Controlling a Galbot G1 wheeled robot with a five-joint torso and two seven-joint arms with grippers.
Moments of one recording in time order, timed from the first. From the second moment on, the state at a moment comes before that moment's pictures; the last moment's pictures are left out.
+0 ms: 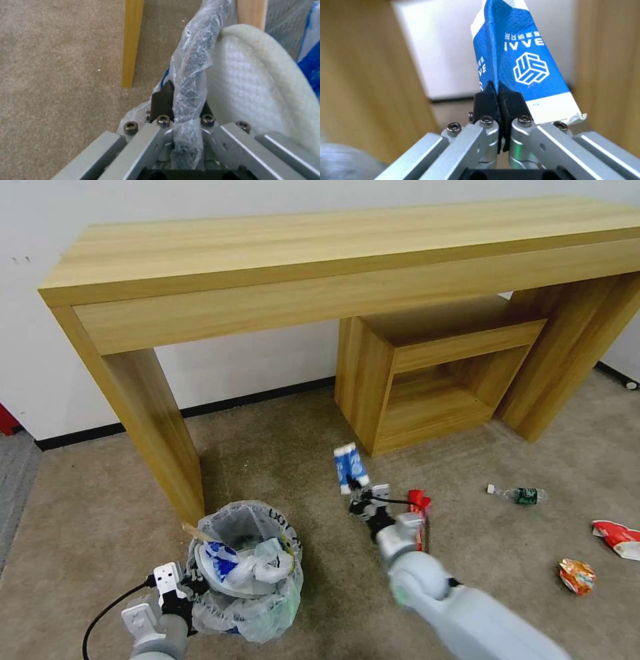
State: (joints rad) left arm 1.73 -1.22 -0.50 -2.10 -0.66 0.23 -0.41; right arm -0.99 0.93 -0.20 1.75 0.70 0.29 0.16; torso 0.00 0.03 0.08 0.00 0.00
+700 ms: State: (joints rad) left arm 1.74 -1.23 -0.50 -2.13 -0.67 0.24 -0.41; right arm -0.72 0.81 -0.59 1.77 0.70 0.56 -0.33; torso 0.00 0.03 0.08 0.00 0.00
